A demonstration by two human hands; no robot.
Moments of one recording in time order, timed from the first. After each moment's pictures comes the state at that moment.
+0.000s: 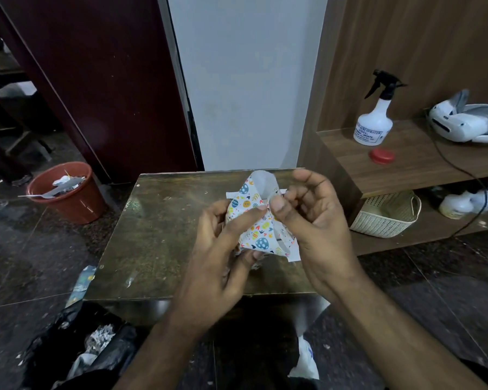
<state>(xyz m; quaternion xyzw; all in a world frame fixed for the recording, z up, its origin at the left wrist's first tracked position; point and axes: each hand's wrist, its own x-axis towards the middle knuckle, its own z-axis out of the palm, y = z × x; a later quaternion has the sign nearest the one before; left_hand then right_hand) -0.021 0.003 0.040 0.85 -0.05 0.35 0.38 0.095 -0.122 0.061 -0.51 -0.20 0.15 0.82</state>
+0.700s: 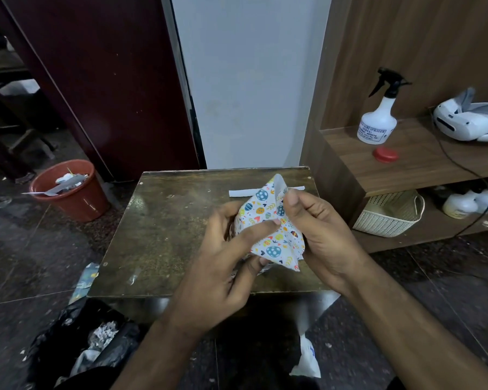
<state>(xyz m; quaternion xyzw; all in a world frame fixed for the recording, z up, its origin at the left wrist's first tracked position) -0.025 0.006 0.042 0.87 -0.08 0.31 0.37 0.097 -0.133 0.070 -0.49 -0.20 0.33 0.78</state>
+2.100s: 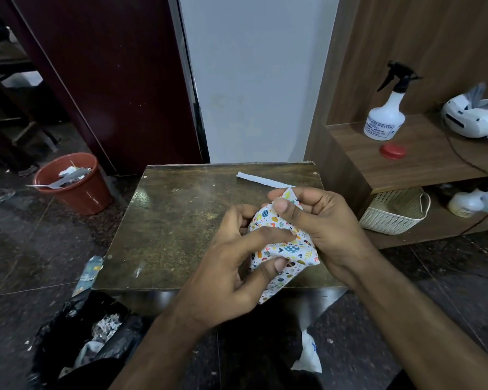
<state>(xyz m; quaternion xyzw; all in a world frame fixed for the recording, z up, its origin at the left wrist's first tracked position) -0.027 0.002 0.044 0.86 -0.07 0.25 0.44 0.103 -0.132 0.069 -0.57 -0.19 0.31 0.74</state>
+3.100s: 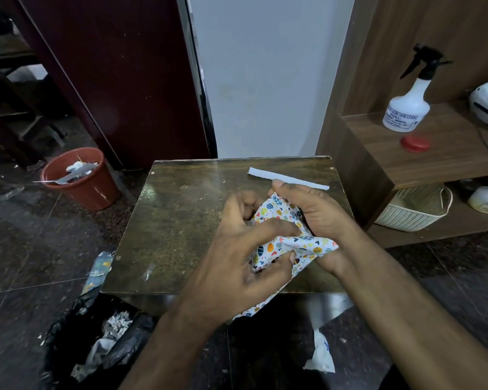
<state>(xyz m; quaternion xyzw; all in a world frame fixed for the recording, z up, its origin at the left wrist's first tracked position) -0.019 0.021 0.047 0.88 -0.04 0.27 0.40 0.109 -0.085 0.067 -0.51 -0.07 0.42 0.75</state>
